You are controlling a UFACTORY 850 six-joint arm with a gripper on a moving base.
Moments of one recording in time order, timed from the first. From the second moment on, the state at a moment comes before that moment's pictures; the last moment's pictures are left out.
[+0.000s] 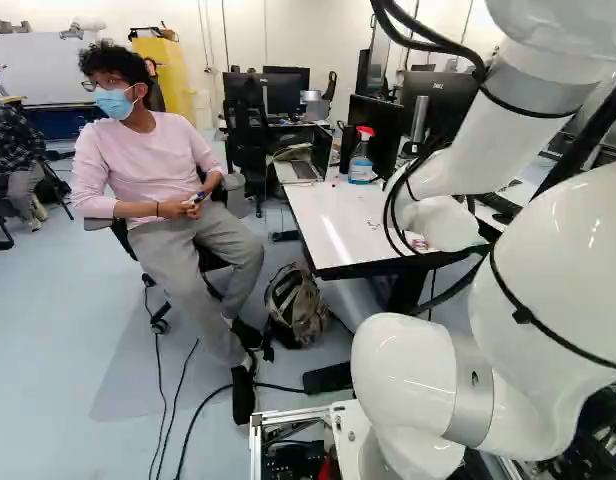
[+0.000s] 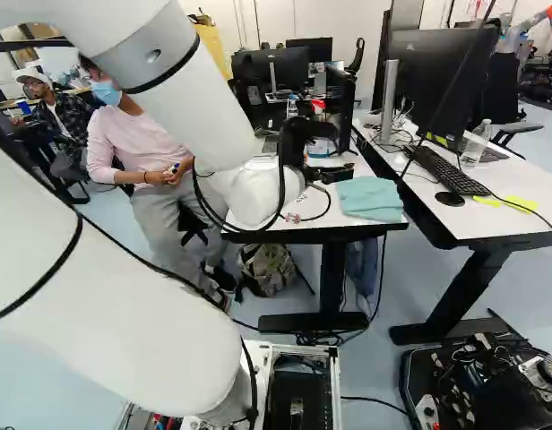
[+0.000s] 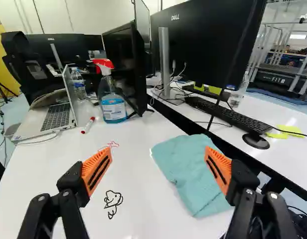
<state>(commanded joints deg) -26.5 10.9 -17.9 0.0 48.9 0.0</state>
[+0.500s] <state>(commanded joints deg) -30.7 5.8 -22.6 0.0 45.4 0.0</state>
